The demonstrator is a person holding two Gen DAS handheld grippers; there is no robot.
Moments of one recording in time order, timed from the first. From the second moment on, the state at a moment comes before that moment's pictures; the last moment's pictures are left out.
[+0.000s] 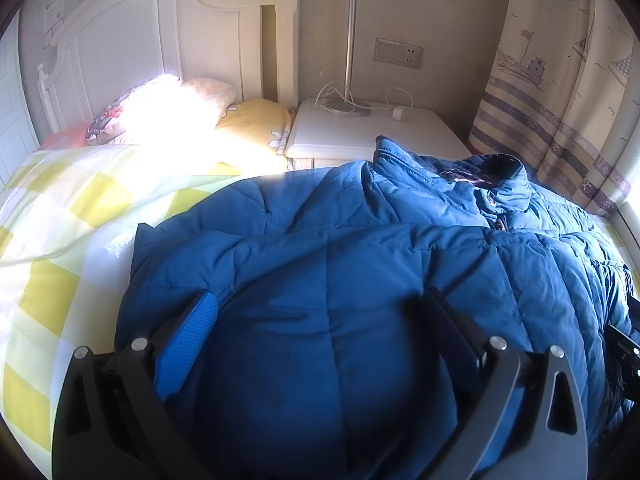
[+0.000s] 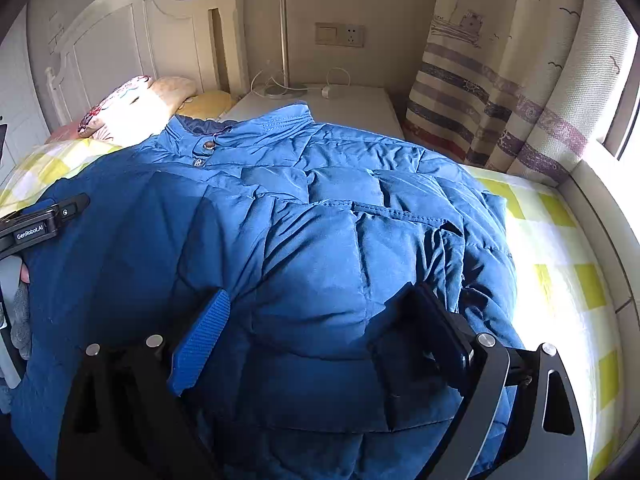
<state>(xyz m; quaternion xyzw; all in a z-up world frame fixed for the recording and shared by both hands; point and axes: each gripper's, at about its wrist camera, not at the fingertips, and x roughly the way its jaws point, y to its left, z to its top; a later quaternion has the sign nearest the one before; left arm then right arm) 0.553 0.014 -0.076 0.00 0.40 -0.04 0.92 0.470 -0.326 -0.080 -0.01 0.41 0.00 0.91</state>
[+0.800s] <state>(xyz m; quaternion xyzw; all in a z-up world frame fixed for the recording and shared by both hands) 0.433 0.003 -0.073 0.06 0.41 -0.04 0.91 0.410 -0.344 -0.083 0.02 0.40 -0.02 0.91</state>
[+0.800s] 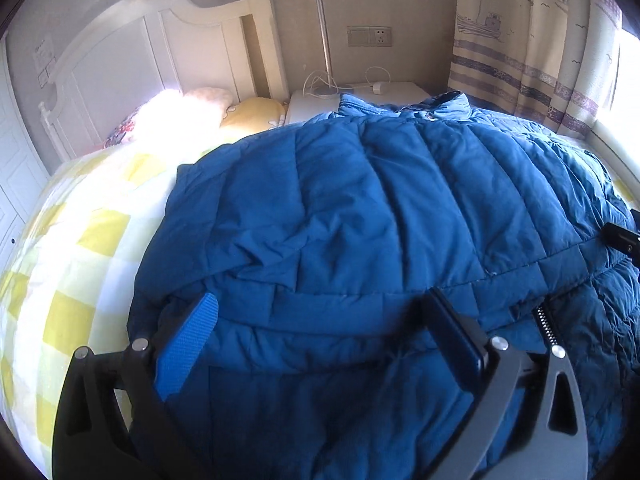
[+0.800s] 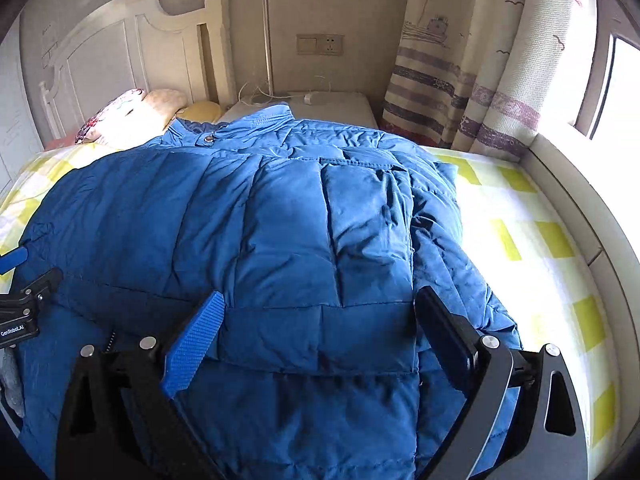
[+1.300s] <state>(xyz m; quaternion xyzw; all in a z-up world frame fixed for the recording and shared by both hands) 0.436 0.004 -0.077 0.06 0.41 -0.03 0.91 0.407 -0.354 -0.087 0.06 0.40 0.00 0.91</state>
